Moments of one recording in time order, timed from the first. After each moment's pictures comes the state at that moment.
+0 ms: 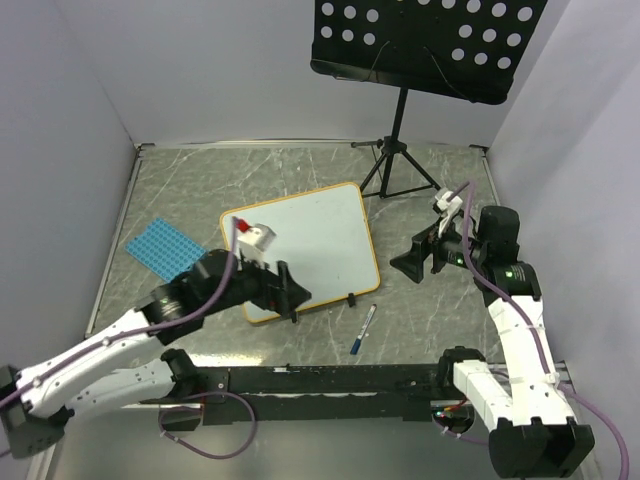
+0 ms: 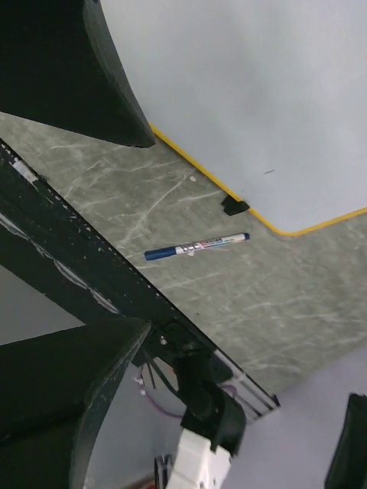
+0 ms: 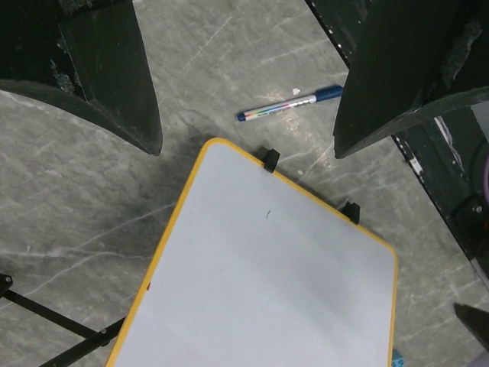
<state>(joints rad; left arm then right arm) -0.85 0.74 0.75 -0.36 0.09 -0.58 -0.02 0.85 0.90 -0.64 -0.85 -0.25</state>
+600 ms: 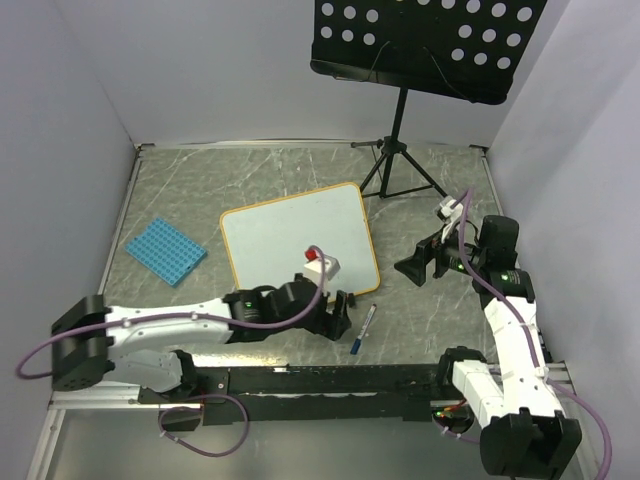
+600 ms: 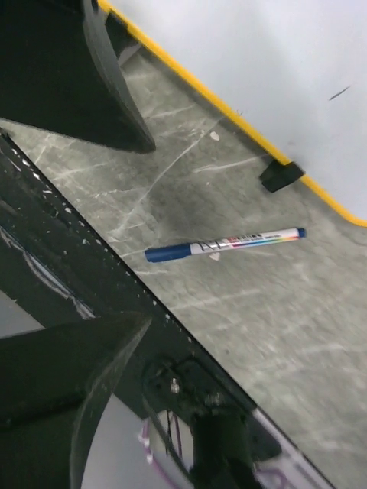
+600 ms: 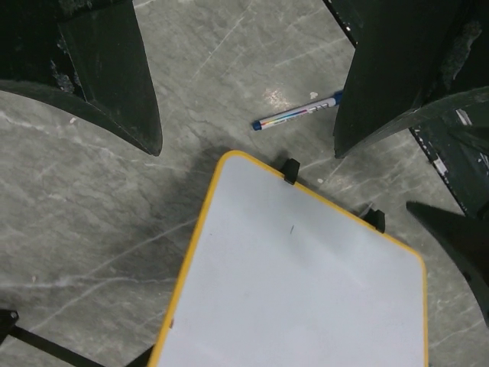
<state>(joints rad) -1.23 1.22 0.78 -0.16 -0.21 -0.69 -0.10 0.83 0.76 -0.55 -0.89 -0.27</state>
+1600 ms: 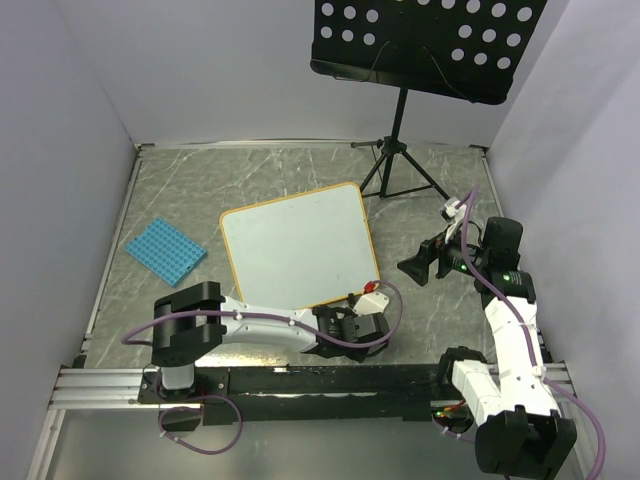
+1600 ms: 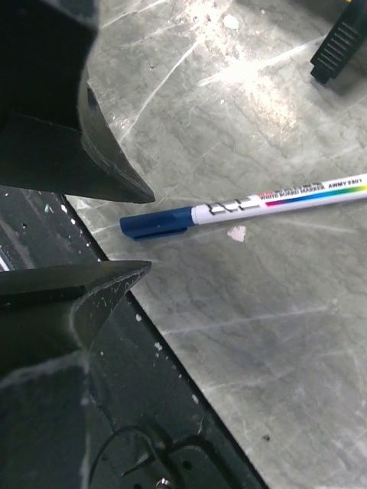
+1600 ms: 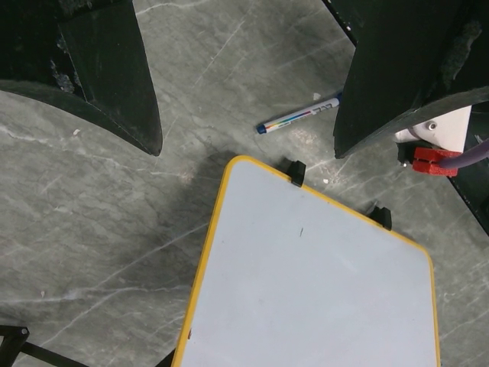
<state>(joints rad) -1.43 1.81 1.17 -0.40 -0.34 -0.77 -0.16 0.83 0.75 -0.55 -0.91 -0.27</state>
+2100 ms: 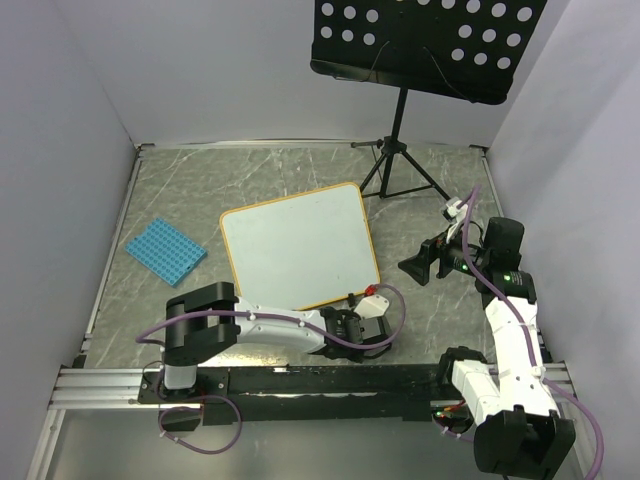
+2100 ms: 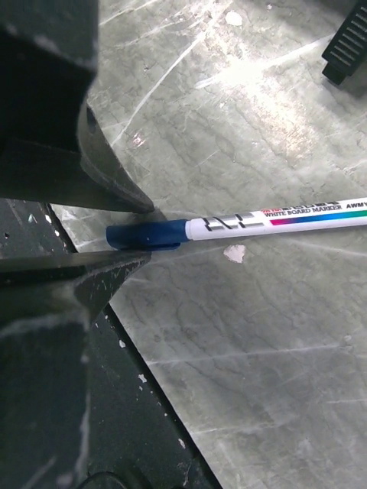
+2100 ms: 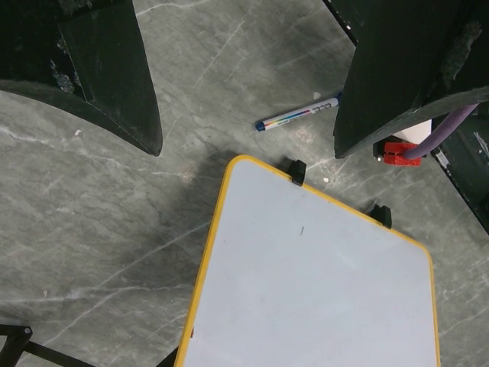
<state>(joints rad) -1.43 1.88 1.20 -0.43 -0.36 -0.78 -0.17 0.83 0.75 -0.55 -0.91 -0.27</state>
